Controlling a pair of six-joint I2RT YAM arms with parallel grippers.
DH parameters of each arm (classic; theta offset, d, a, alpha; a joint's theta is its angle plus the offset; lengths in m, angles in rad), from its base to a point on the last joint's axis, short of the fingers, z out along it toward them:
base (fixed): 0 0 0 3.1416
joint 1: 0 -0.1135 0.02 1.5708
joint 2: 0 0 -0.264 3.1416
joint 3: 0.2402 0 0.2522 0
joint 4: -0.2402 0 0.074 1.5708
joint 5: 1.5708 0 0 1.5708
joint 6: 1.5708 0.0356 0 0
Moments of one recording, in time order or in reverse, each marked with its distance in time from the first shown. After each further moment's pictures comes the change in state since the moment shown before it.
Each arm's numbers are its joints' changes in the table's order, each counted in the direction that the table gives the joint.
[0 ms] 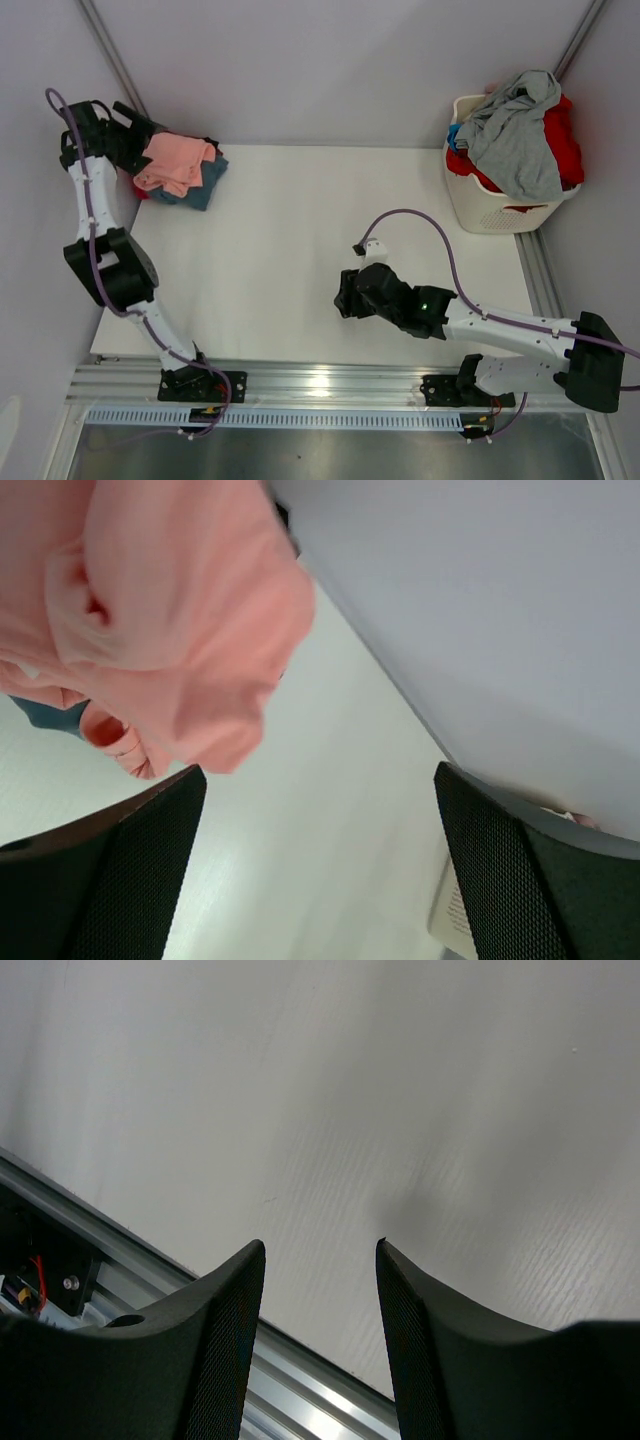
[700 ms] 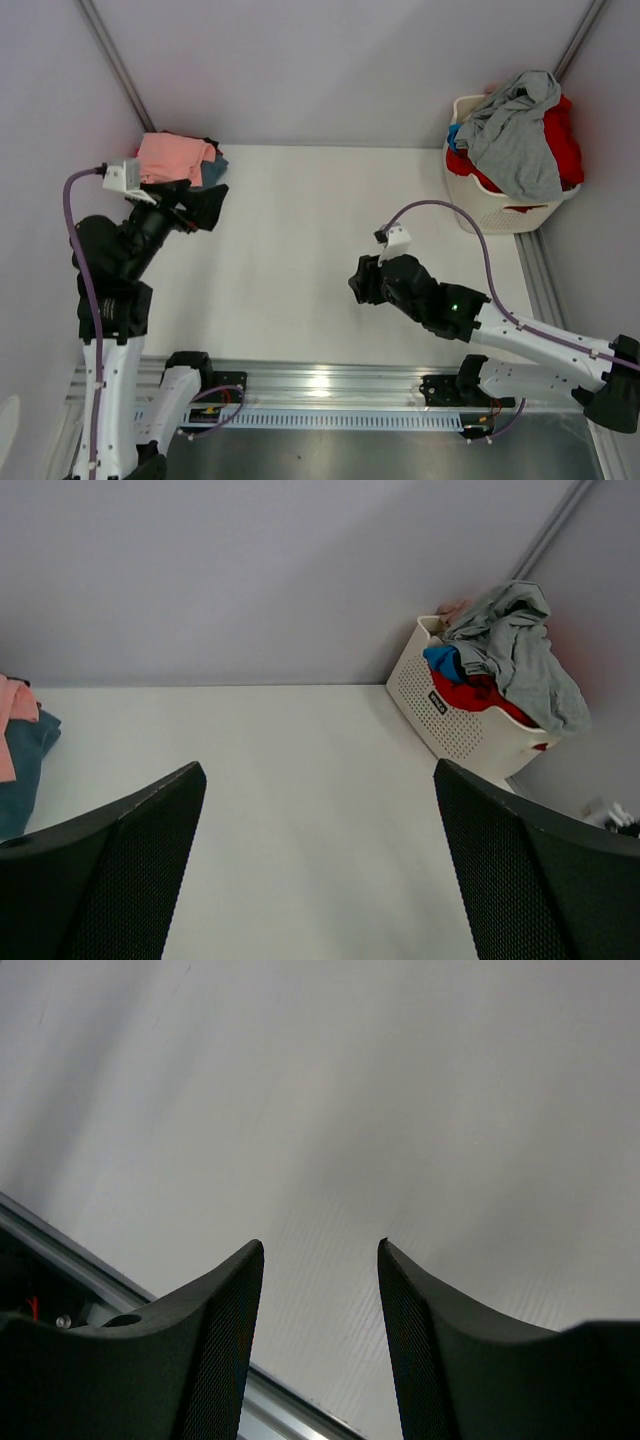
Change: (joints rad) left arm 0.416 -1.241 -0.850 0.358 -0.021 0.359; right arm 0.039 -0.159 0.021 -0.034 0.075 -0.142
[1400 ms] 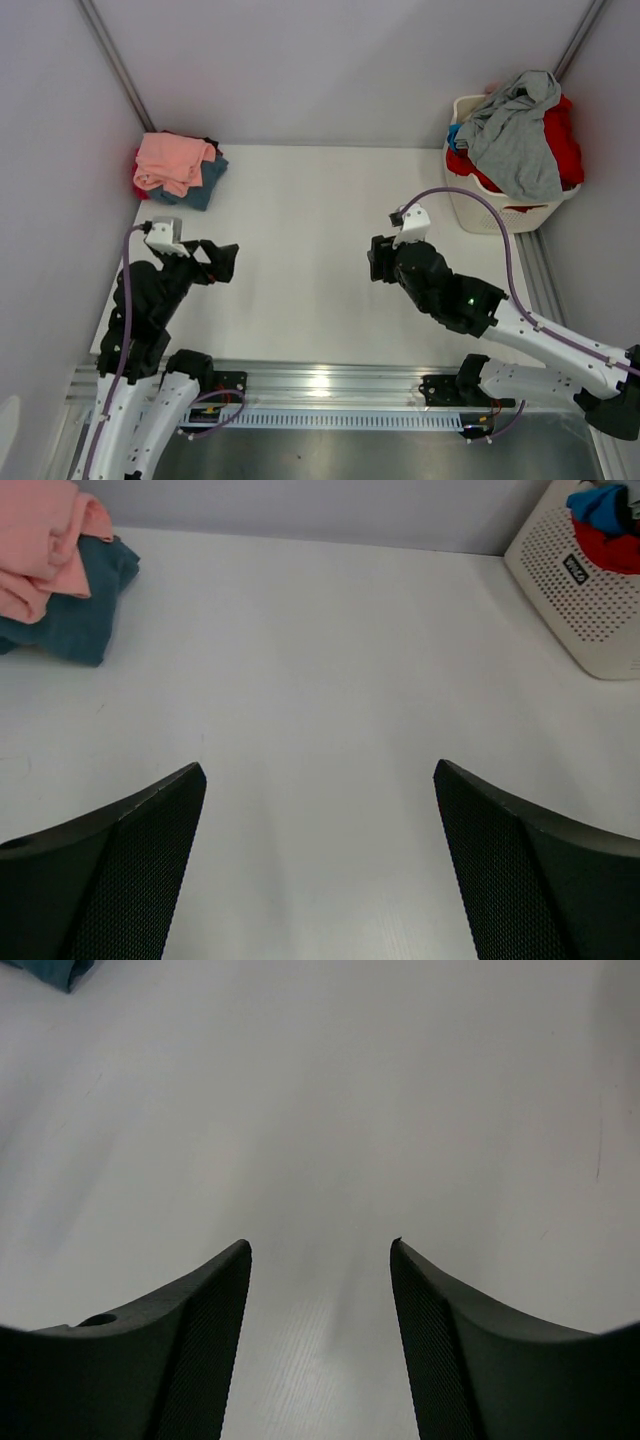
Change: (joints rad) left arm 0.207 -0.319 -0.357 -0.195 -0.294 0.159; right arm 0.055 -0.047 0.117 -0.047 0.213 -0.212
